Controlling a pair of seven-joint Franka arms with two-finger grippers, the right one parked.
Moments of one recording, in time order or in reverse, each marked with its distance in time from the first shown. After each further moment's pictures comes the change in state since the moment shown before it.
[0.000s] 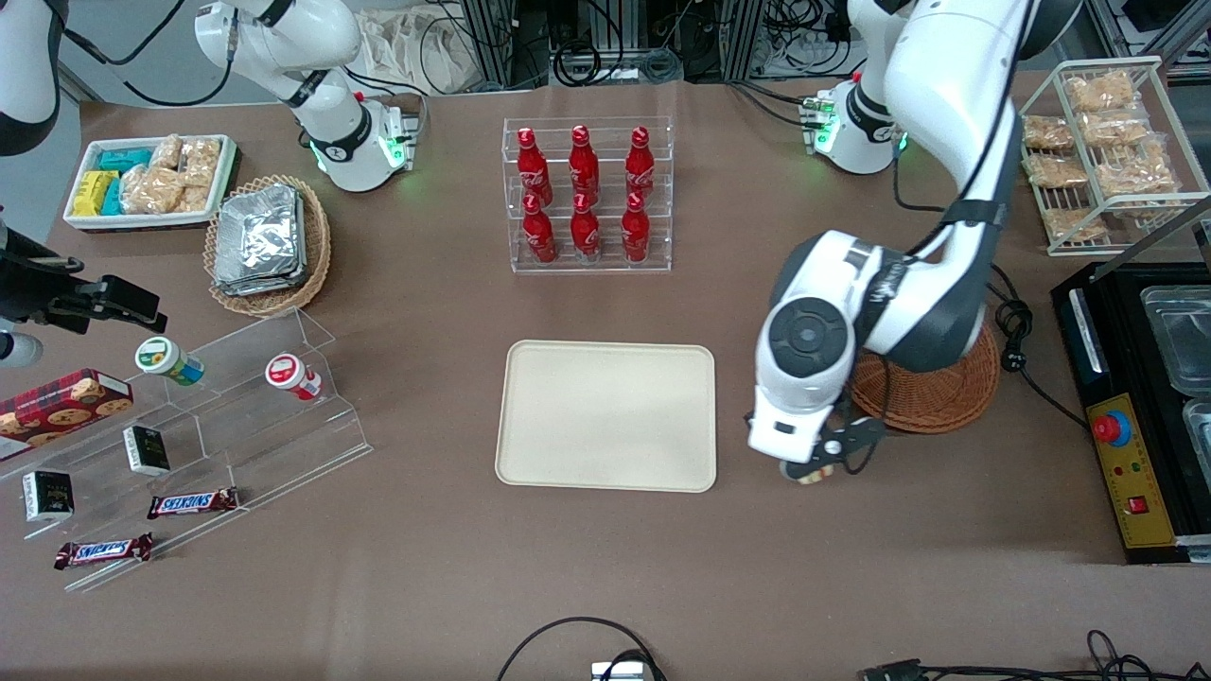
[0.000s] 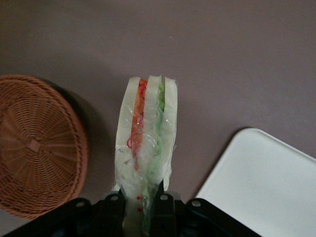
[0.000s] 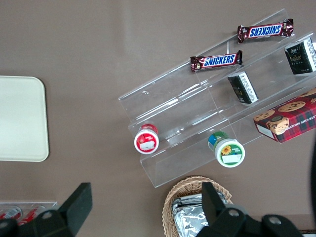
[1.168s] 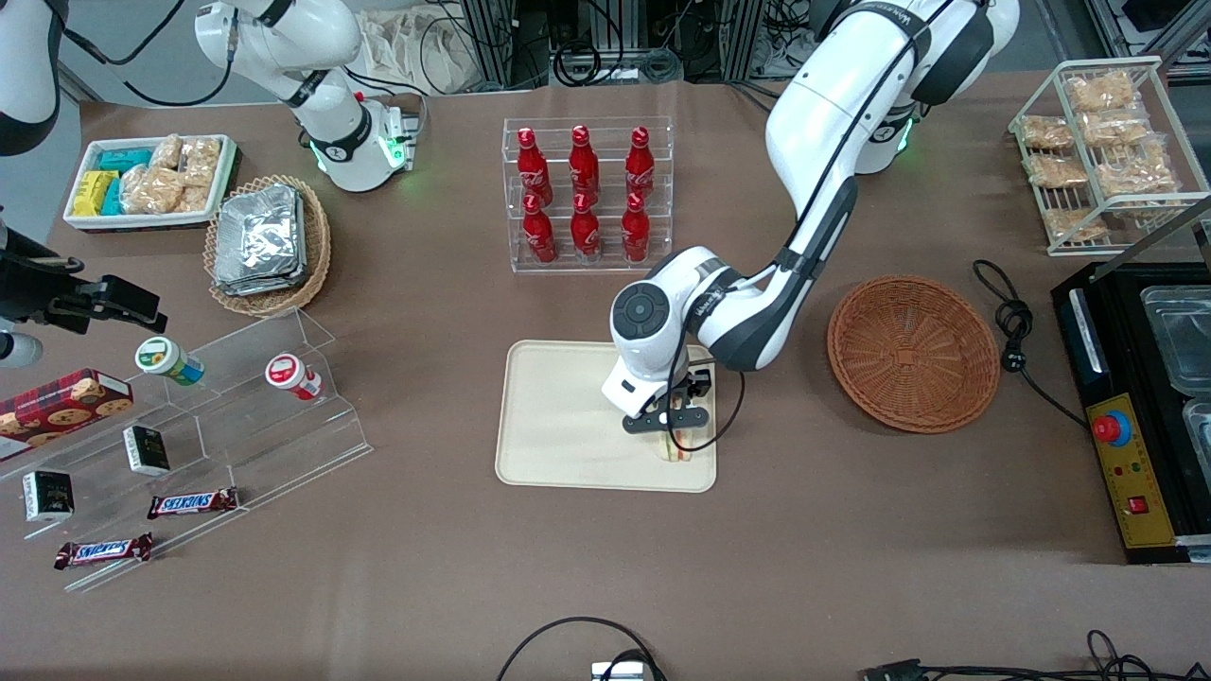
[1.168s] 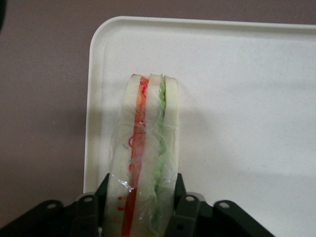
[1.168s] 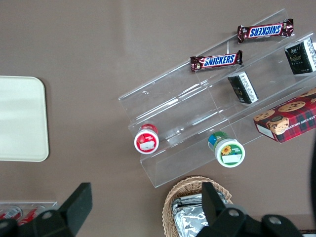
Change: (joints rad) arm -0.232 0.201 -0.025 -0.089 0.052 0.342 0.086
